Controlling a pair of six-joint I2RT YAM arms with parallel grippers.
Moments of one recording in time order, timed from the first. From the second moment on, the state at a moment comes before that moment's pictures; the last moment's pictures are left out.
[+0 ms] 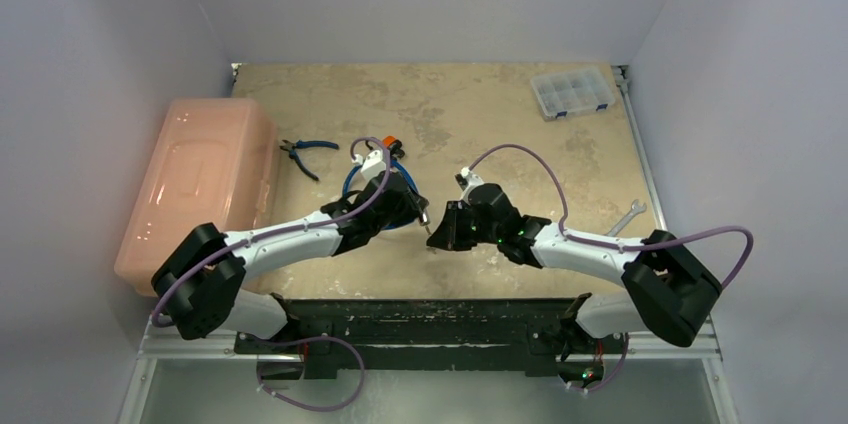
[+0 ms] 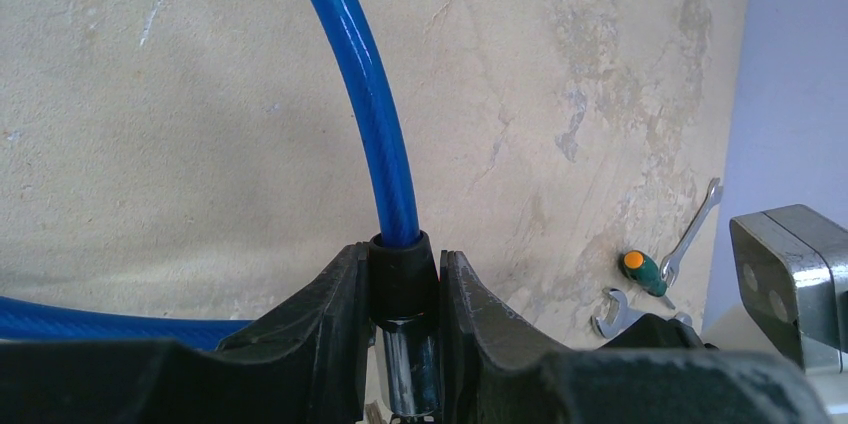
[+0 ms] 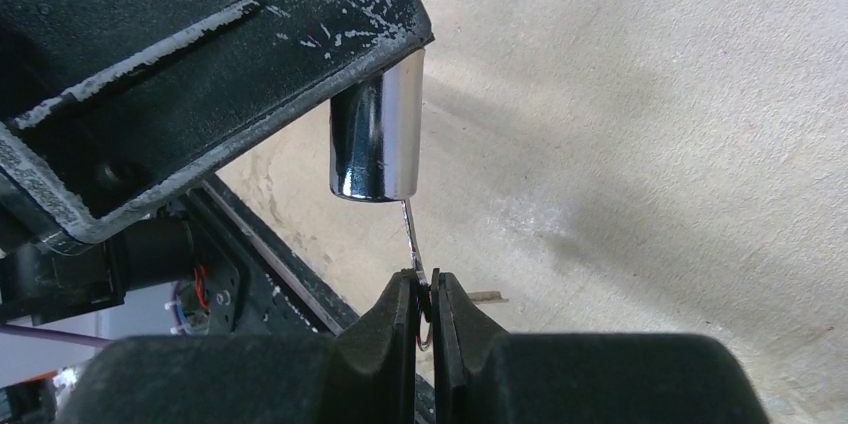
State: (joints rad) left arm -0.84 1.39 0.74 0.01 -0.30 -1.10; right arm 0.82 1.34 0.58 0.13 -0.20 0.79
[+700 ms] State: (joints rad) left arm -0.84 1.38 0.72 0.03 -0.30 -1.10; right arm 0.81 1.34 0.60 0.12 -0.21 0.77
